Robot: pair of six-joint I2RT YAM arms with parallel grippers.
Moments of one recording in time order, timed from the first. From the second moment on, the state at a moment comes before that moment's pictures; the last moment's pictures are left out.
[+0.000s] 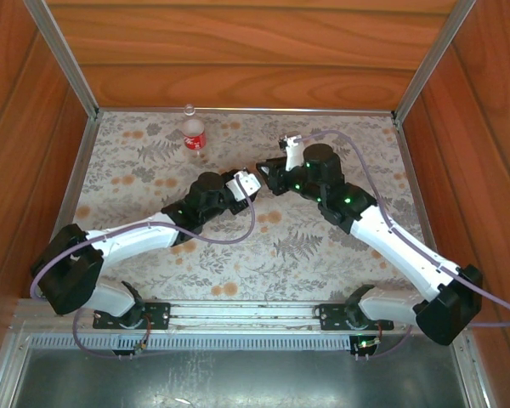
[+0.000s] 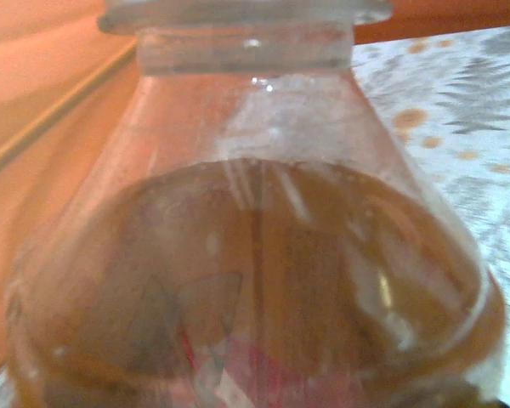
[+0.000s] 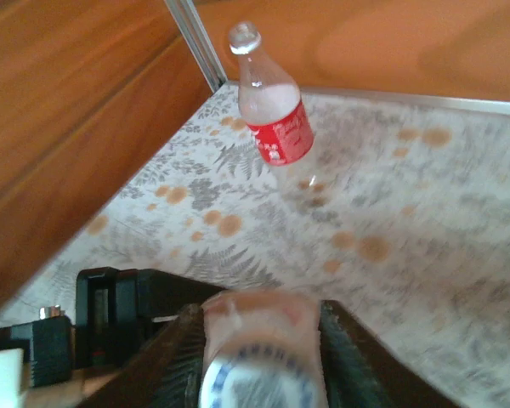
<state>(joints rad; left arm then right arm) -0.83 1.41 0.77 0.35 0.03 0.42 0.70 1.19 1.06 -0.22 -0.15 0.25</state>
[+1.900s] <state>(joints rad) -0.88 1.48 0.85 0.21 -0.08 0.39 0.66 1.22 1.04 -0.29 -0.12 0.48</state>
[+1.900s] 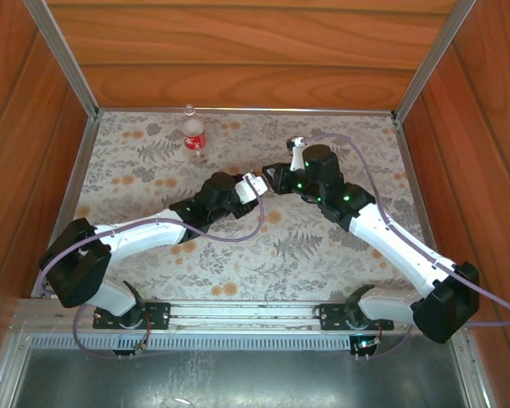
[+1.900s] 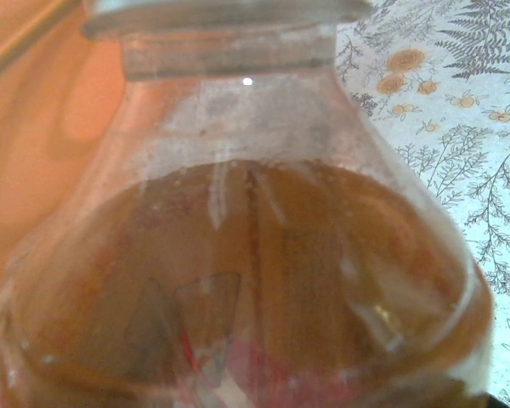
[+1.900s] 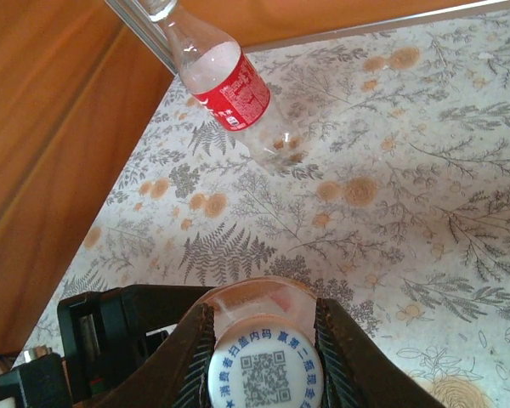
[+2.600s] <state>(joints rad) -0.76 1.36 0.82 0.23 0.82 0.18 0.61 1.05 1.13 -0.40 -0.82 -0.14</state>
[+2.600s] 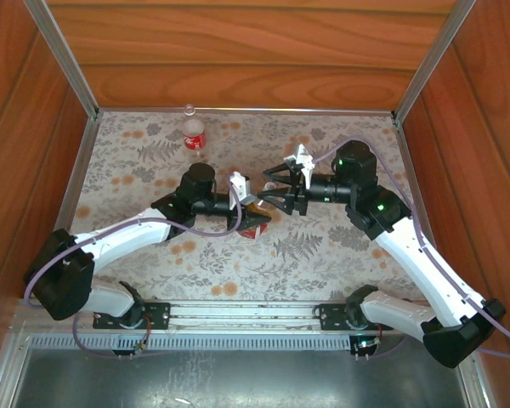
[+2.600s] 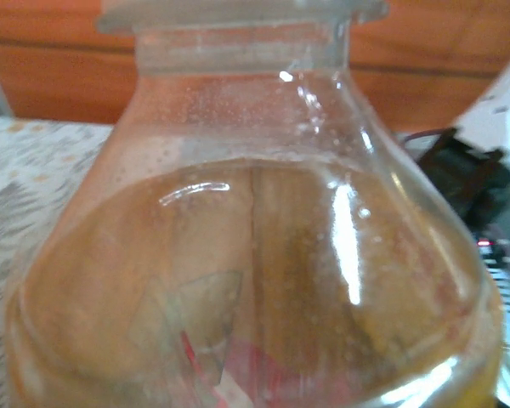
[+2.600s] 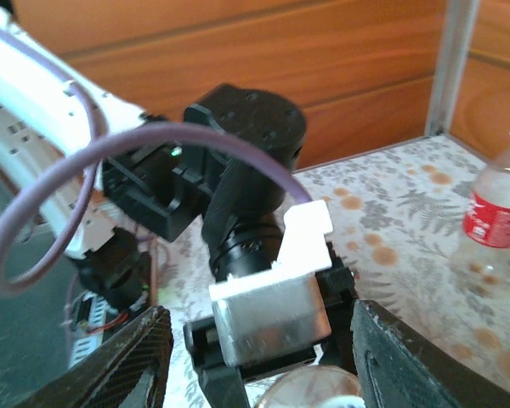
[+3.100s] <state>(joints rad) -0.76 1.29 0.78 0.23 0.87 0.21 0.60 1.06 1.13 -0.43 -0.91 -0.19</state>
